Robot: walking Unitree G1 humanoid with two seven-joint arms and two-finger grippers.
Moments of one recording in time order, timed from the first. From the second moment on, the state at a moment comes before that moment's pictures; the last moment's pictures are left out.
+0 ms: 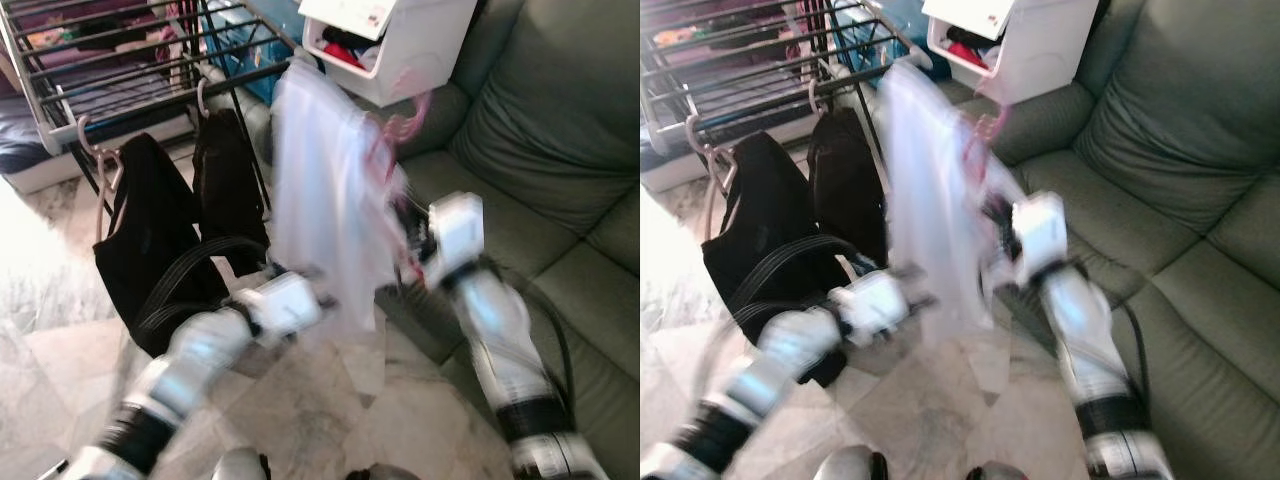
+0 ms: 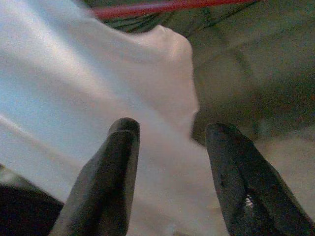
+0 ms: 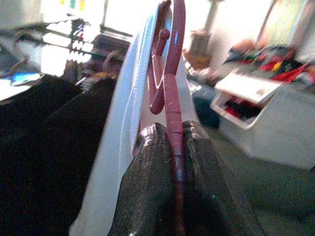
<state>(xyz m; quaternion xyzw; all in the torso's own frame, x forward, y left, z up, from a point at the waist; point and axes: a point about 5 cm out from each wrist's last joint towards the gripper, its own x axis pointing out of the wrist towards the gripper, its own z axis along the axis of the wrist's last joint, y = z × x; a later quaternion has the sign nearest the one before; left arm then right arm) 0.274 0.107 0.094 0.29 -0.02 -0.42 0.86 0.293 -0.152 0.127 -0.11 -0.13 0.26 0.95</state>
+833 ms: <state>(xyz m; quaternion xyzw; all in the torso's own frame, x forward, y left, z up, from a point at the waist) 0.306 0.160 0.140 0.43 -0.10 -0.34 0.83 0.249 -0.190 0.101 -0.14 -0.01 0.45 0.88</state>
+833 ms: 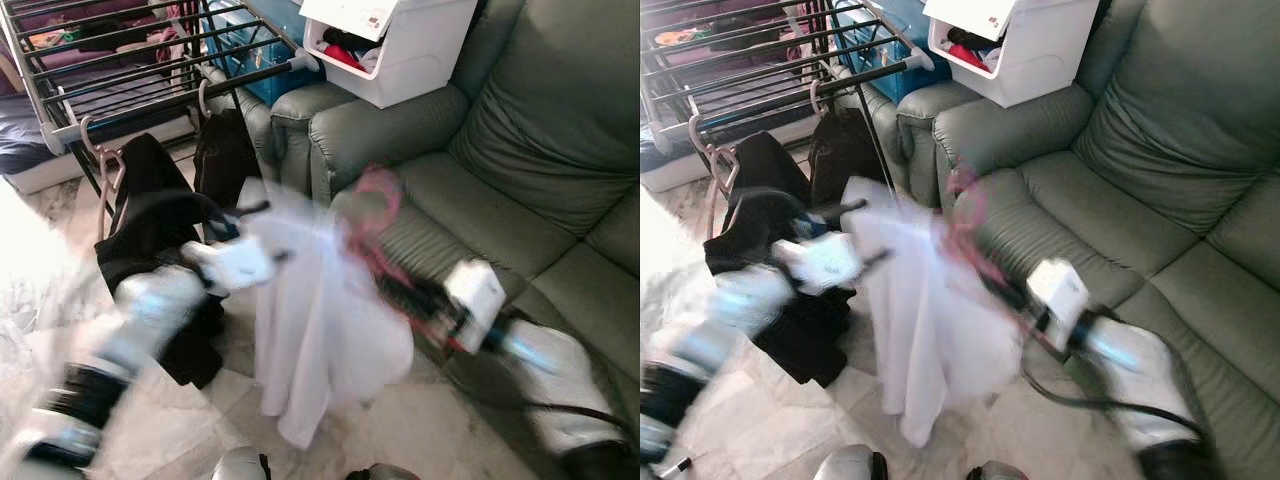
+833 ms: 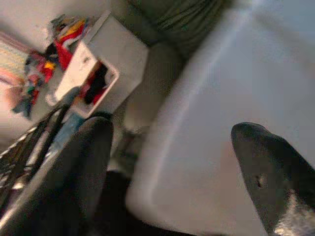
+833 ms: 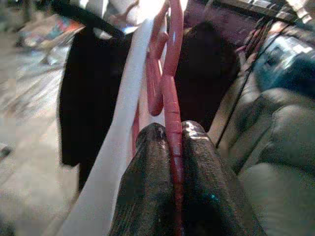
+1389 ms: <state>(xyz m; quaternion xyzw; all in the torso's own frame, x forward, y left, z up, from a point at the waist) 0.292 0.160 0.124 0.45 -0.07 -0.48 0.75 0.250 -0.205 0.108 -0.20 0.01 0.50 0.84</state>
